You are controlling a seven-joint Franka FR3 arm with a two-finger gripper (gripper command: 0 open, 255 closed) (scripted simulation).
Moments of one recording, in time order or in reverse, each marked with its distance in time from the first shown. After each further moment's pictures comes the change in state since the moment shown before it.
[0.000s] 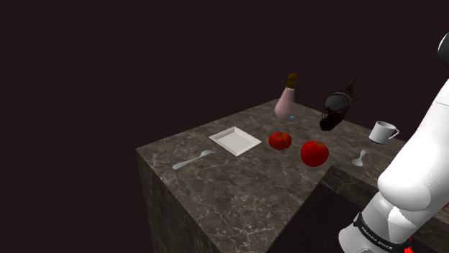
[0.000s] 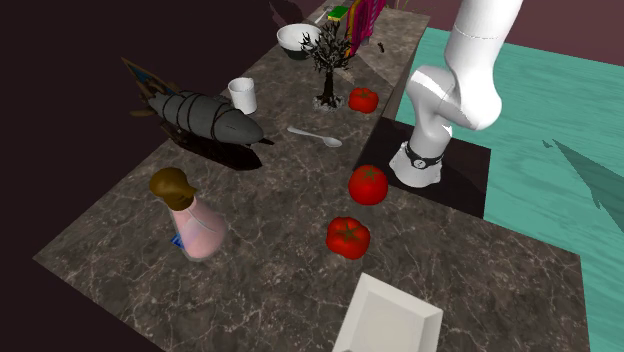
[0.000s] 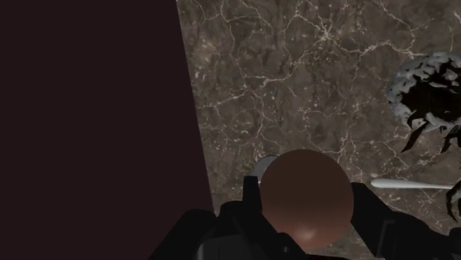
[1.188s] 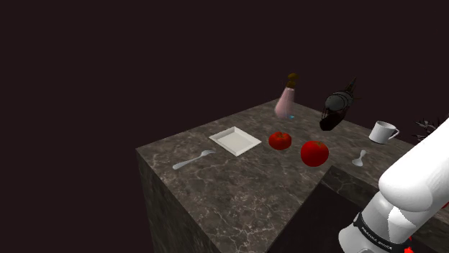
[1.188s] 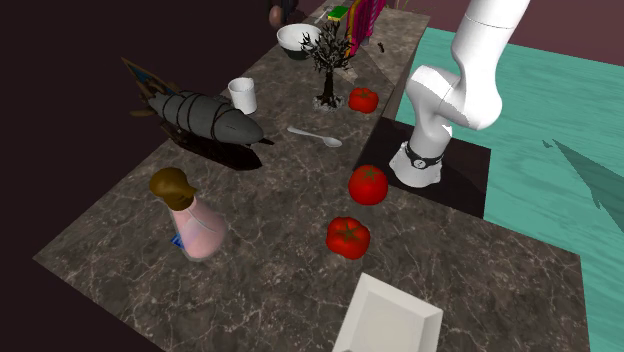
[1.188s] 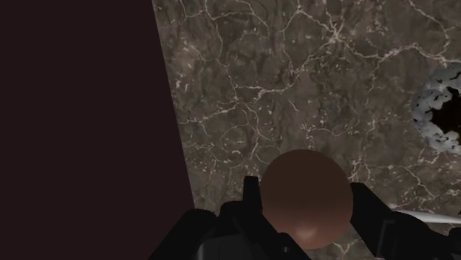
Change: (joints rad) arm 0.024 -0.222 0.116 -0.290 -0.240 0.275 0.131
